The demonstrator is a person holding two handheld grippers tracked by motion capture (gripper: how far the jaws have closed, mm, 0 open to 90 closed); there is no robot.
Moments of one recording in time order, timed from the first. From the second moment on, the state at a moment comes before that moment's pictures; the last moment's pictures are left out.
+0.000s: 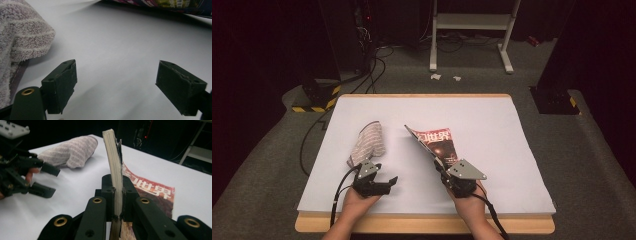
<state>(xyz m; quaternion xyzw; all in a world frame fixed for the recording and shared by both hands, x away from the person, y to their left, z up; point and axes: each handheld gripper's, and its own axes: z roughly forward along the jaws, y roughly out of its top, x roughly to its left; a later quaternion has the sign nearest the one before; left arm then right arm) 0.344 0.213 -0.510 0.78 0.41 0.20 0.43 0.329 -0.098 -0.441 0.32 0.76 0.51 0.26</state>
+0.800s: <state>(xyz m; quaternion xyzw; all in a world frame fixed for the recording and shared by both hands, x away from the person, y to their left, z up) 0.344 0.213 -0.510 0.78 0.41 0.20 0.43 0.357 -0.116 -0.382 0.34 0.68 0.55 0.33</state>
